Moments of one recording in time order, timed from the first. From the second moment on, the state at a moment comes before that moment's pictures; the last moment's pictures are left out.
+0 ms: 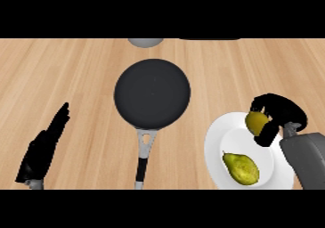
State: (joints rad) left arm 0.07 0.22 0.01 -1.62 -0.17 0.00 0.14; right arm -0.36 -0.39 0.12 -1.30 0.74 0.44 0.48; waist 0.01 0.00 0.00
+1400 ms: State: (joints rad) left arm 0.05 0.20 0.00 -1.59 -0.20 -0.02 0.12; right arm -0.96 -0.03 0.16 -0.93 0.82 -0.13 0.29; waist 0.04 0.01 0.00
